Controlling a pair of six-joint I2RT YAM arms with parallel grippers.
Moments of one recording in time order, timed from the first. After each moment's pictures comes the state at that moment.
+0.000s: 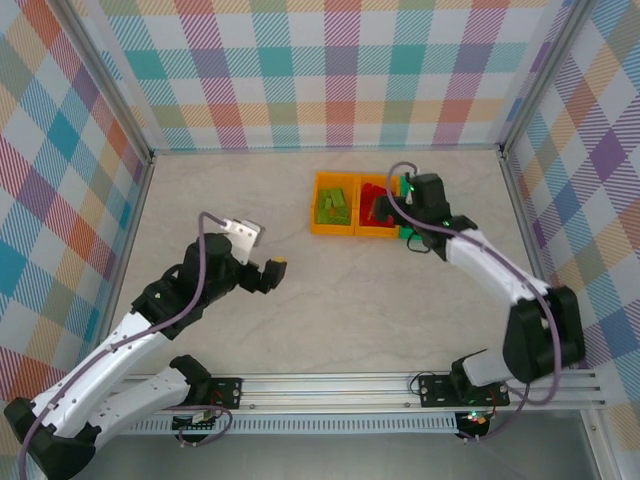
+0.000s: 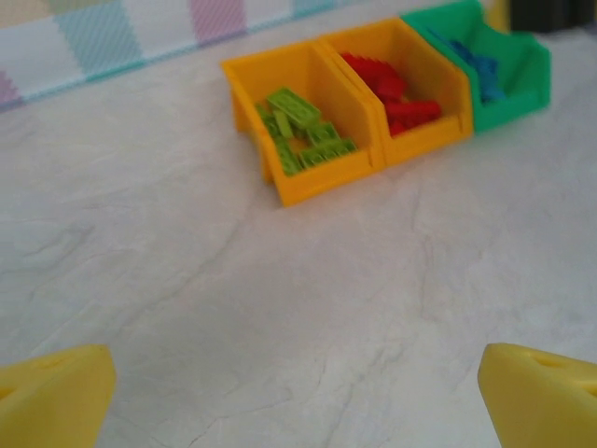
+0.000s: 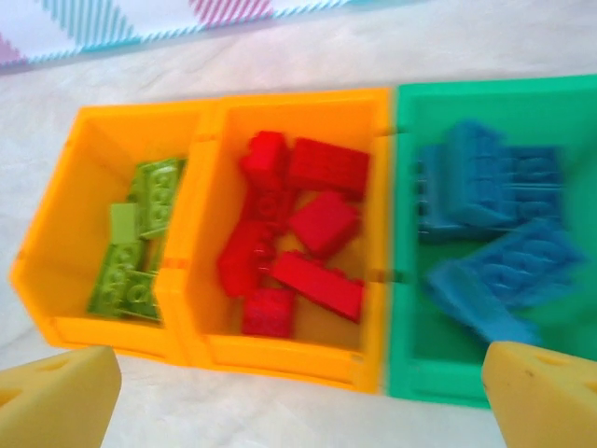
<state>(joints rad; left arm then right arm) -0.66 0.81 0.85 -0.56 -0.16 -0.12 0.36 1.37 0.98 -0.26 0.12 0.33</state>
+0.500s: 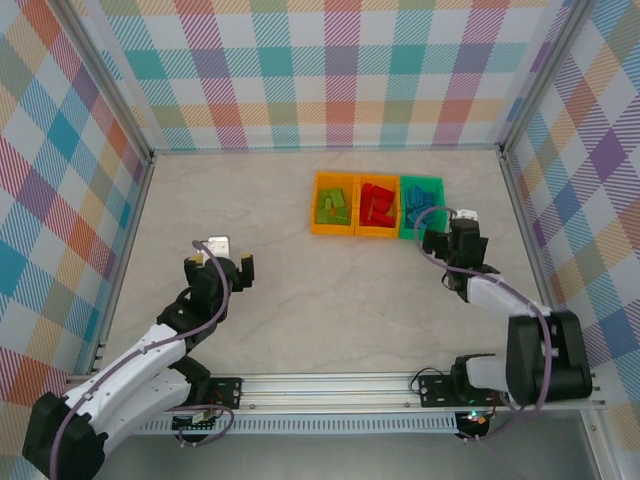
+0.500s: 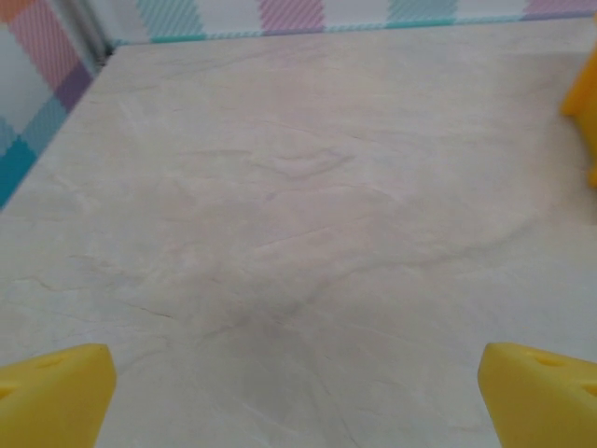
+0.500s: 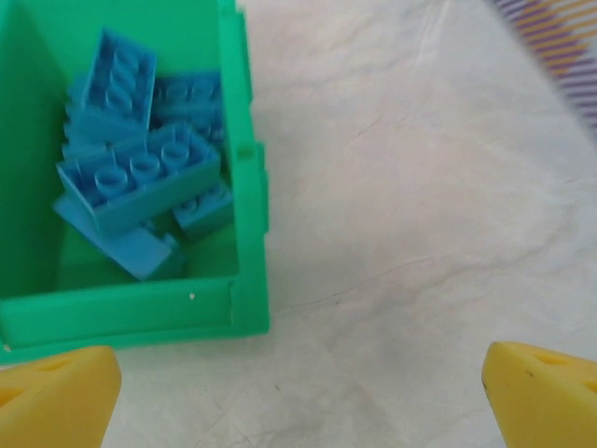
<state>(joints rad) -0.51 0.81 0.41 -0.14 -0.62 -0.24 0.10 1.32 0.52 0.16 0.25 0.14</state>
